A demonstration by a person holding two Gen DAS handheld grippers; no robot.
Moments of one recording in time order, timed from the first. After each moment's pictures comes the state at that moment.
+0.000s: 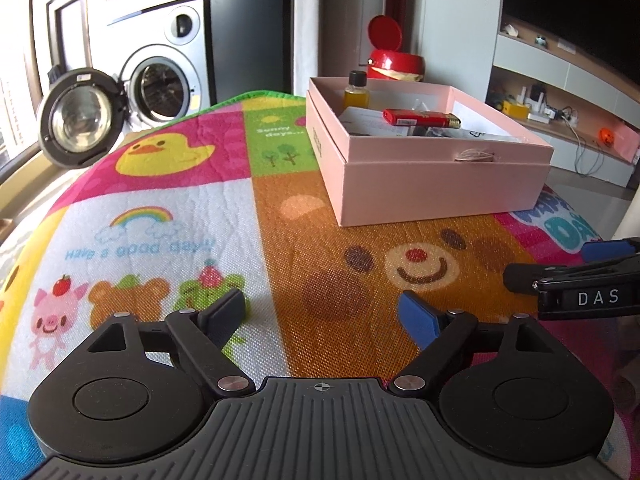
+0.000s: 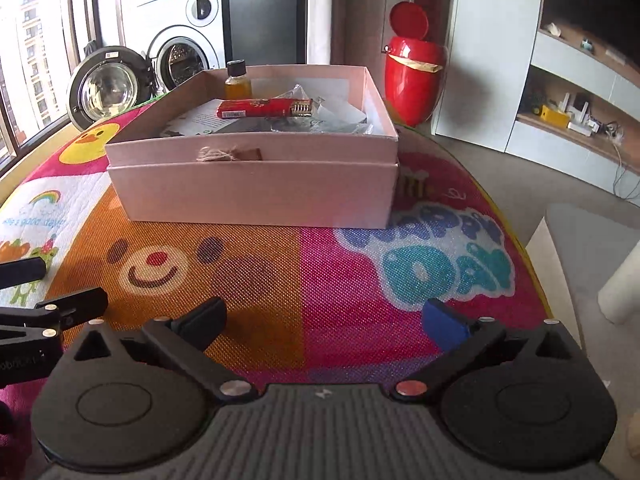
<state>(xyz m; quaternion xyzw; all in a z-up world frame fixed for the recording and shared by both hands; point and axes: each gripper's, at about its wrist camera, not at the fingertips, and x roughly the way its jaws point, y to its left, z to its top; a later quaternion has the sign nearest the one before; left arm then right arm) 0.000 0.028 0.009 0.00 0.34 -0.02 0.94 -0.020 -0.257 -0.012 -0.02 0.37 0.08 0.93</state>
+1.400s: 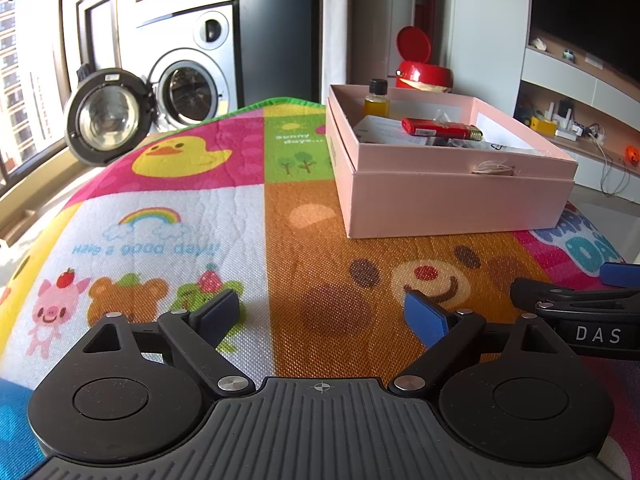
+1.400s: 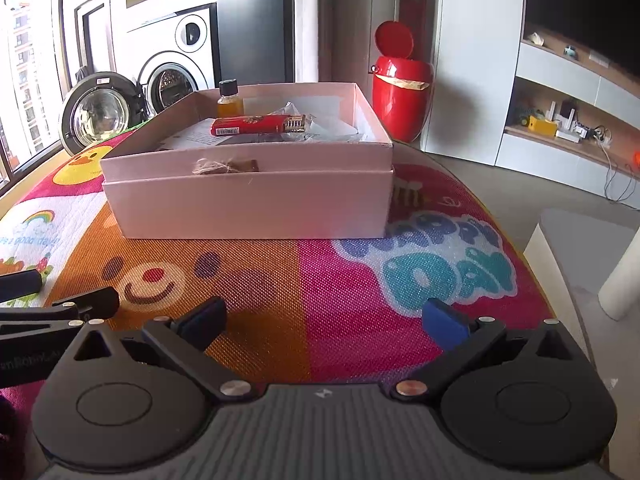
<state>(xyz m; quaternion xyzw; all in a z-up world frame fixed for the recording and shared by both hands) 0.005 0.013 0.008 -0.01 0.33 0.02 0.94 -0.020 -0.251 -0.017 -0.01 0.33 0.06 0.94</state>
